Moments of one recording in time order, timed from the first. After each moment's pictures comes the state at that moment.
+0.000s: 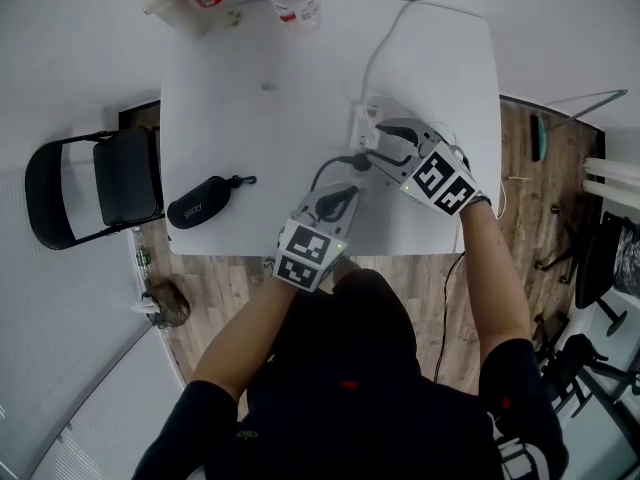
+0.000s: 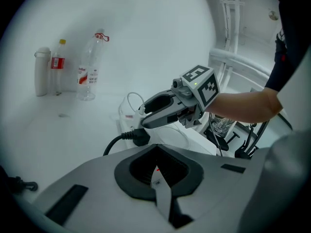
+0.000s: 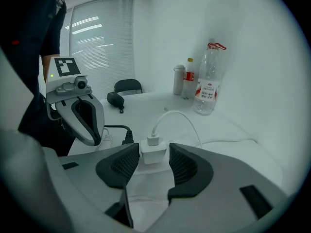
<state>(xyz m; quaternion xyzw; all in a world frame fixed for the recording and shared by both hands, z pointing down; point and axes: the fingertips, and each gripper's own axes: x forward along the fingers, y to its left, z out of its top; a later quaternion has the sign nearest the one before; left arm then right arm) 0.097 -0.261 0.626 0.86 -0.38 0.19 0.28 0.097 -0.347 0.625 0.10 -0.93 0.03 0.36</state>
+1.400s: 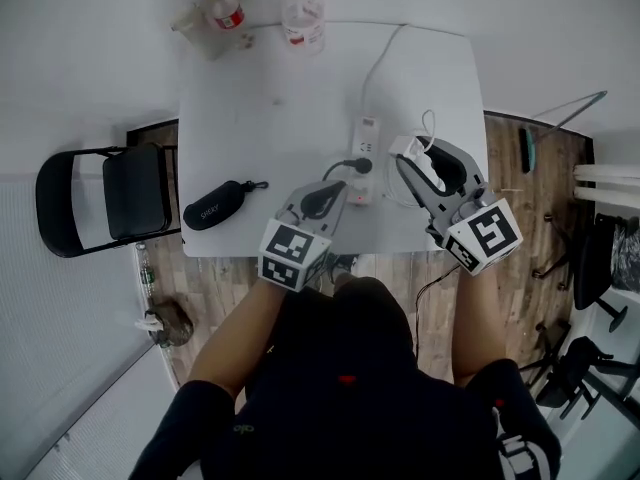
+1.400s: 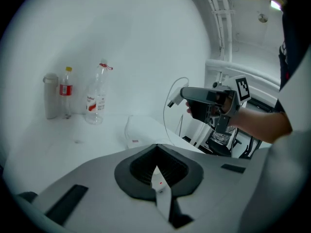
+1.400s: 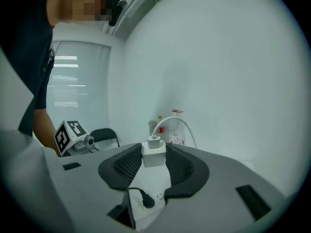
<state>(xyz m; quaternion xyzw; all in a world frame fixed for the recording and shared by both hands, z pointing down) 0.060 -0.260 0.543 0.87 -0.41 0.14 0.24 0.133 -0.316 0.438 0.30 -0.95 0.06 0.10</state>
